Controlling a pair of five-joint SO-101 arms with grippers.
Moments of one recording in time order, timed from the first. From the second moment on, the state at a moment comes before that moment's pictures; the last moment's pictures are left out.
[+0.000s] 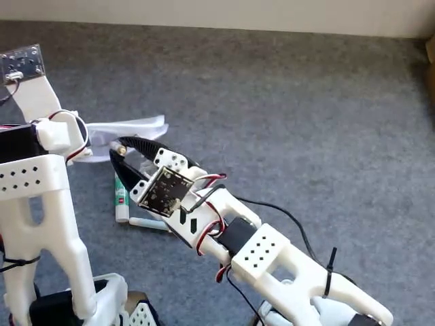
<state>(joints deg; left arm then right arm) -22.3 -21.1 9.1 84.7 12.9 -53.5 -38.3 55.3 -7.5 24.6</state>
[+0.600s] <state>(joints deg) -22.0 -21.1 9.2 84.7 12.9 -56.2 -39.7 55.3 0.7 24.7</state>
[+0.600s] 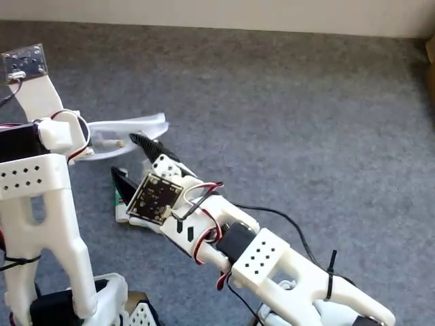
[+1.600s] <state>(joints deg) -24.5 -21.1 10.2 84.7 12.9 -57.1 -63.2 55.3 40.9 24.7</state>
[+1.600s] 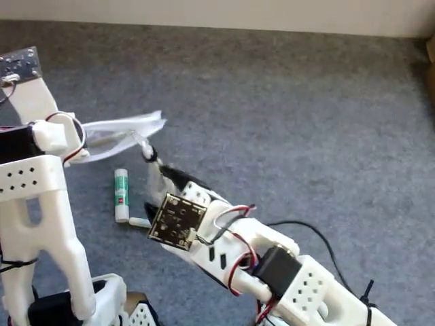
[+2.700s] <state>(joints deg) -26.4 -21.1 10.2 84.7 13.0 -42.1 -29.5 59.2 45.6 12.2</state>
